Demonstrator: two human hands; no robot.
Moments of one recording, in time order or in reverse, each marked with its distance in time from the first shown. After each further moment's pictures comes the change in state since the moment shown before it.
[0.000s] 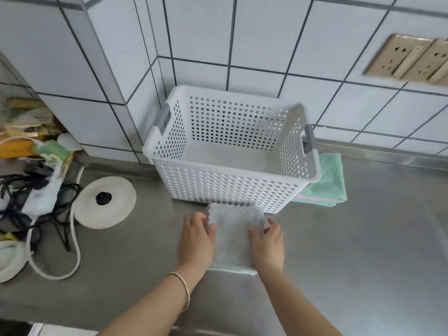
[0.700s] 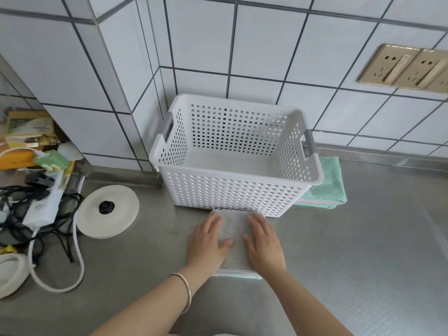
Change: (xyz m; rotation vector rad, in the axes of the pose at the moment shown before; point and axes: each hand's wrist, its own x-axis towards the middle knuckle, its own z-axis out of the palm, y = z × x) left_hand 0.009 -0.012 0.002 0.198 -0.294 0.309; right_hand 0.003 0.008 0.010 -0.331 -0.119 -0.545
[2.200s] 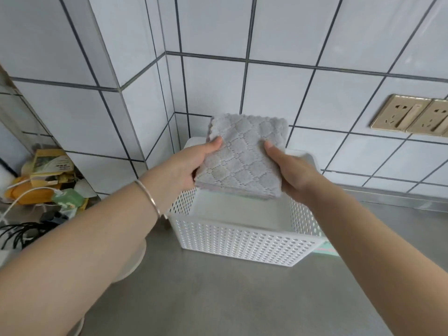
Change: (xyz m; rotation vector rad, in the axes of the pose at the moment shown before) left_hand 0.109 0.081 -0.258 -1.180 -0.196 -0.368; right_hand 0.150 -0.125 -0.197 1.042 -0.250 0.230
